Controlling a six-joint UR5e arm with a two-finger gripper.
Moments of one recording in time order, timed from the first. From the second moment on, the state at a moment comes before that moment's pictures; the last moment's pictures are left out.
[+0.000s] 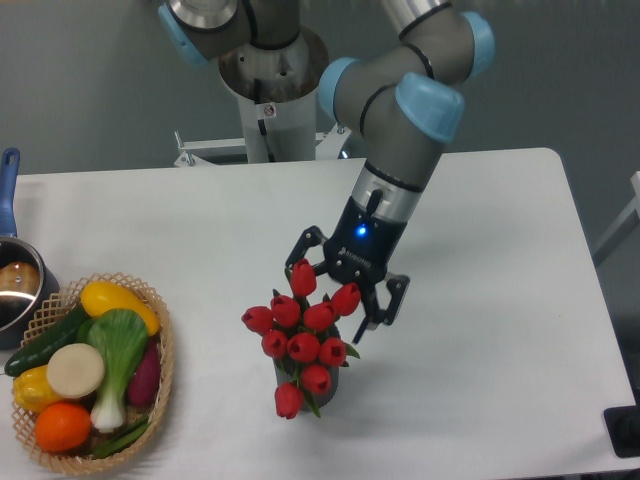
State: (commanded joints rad) arm 2.58 -1.91 -1.73 -0.73 0.70 1.01
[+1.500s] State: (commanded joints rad) arm 2.63 -1.82 -1.59 -0.74 0.64 0.62
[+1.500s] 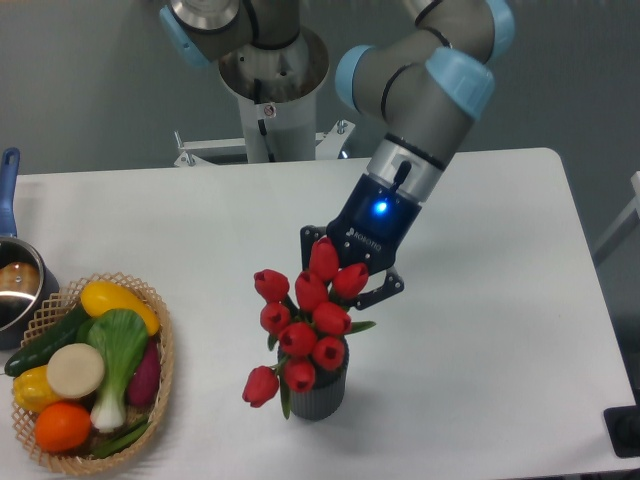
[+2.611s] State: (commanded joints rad) arm 2.77 -1.77 -1.51 -0.75 0.87 0.52
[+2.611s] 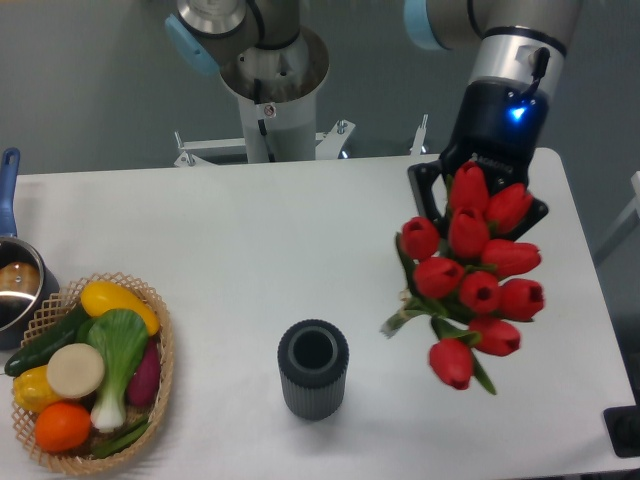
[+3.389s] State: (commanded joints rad) arm 2.71 -1.77 -1.61 -1.01 1.45 0.97
